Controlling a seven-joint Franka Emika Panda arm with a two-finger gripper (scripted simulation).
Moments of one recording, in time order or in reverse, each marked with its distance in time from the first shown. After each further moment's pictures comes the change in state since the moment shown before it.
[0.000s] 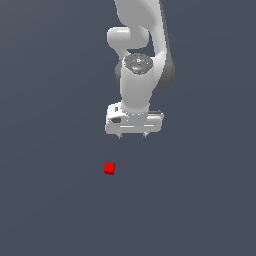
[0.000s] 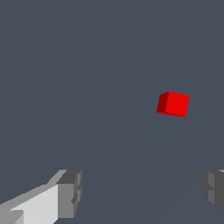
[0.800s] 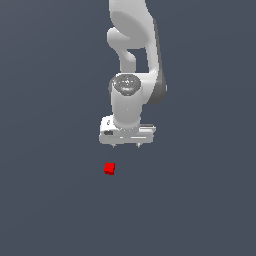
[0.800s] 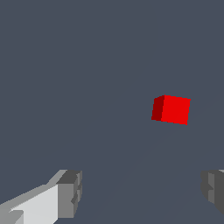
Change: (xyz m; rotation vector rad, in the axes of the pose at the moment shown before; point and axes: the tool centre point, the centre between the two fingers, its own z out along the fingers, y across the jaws) arm 0.017 0.025 0.042 0.004 -0.005 0.050
